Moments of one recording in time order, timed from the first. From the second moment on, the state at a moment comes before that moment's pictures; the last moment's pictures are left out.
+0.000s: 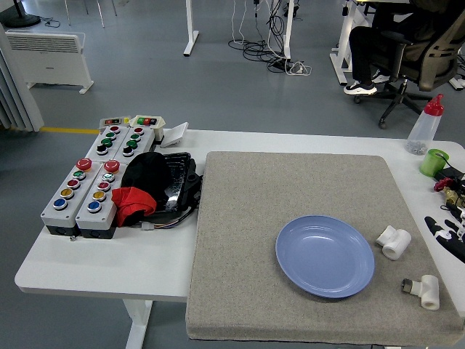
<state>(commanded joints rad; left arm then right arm) -0.05 0.00 -0.90 -0.20 0.19 0.19 0.19 0.18 -0.31 1.41 1.36 -1.33 -0.19 -0.12</state>
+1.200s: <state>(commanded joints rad) -0.05 0.00 -0.91 -0.20 0.21 0.20 0.21 0.42 -0.34 1.11 1.03 -1.54 -0.15 -0.03</state>
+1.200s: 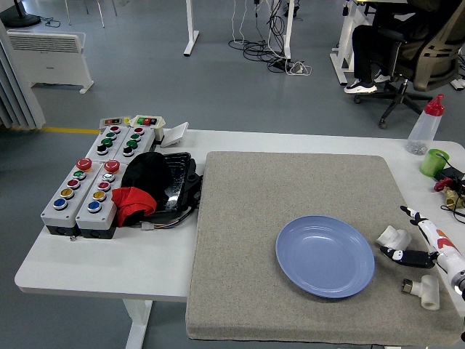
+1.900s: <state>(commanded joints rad) -0.04 0.00 -0.95 -0.21 0.26 0.21 0.23 0.47 -0.31 1.03 0.89 -1.47 -0.19 0.05</state>
